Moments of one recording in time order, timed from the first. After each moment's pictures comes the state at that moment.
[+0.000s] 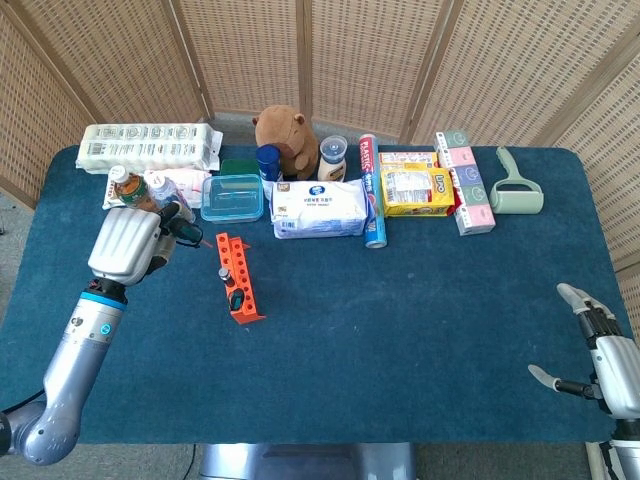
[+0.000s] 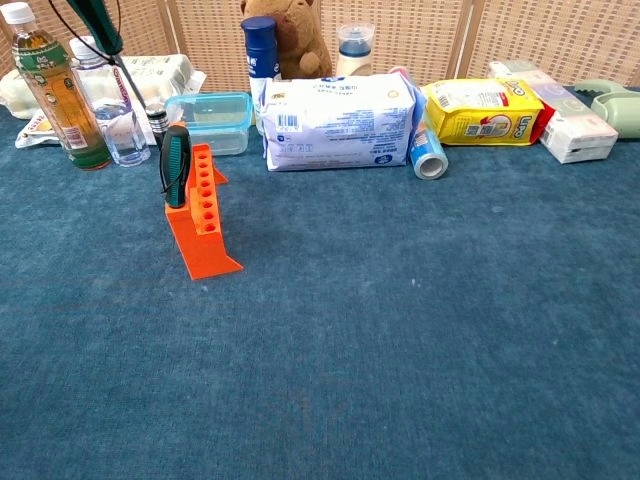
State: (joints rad) left arm -0.66 -1.10 -0.30 -2.03 0.98 1.25 0.52; right arm 0.05 -0.95 0.04 -1.79 -1.60 1.54 0.35
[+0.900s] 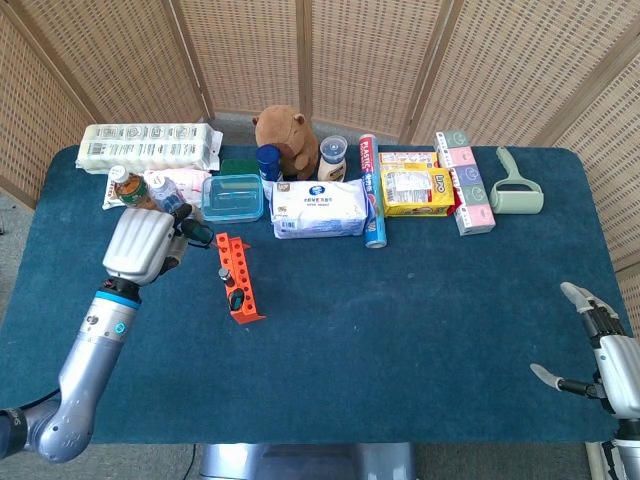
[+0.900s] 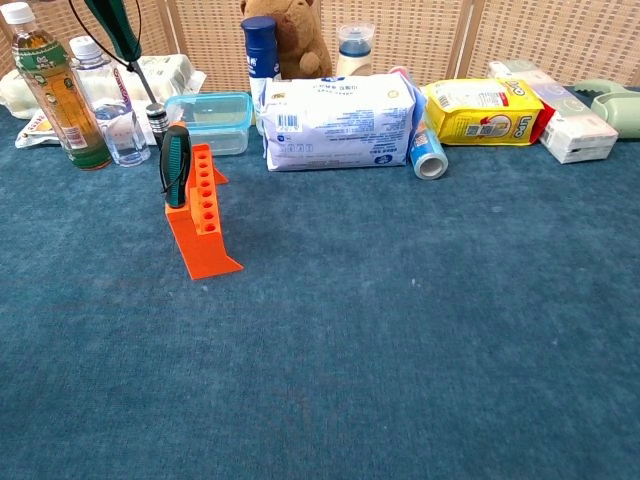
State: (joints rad) left arm -0.72 -1.13 -0.29 -2.04 0.93 1.27 0.56; right arm 0.05 -0.94 0.04 -1.78 -1.59 1.54 0.37
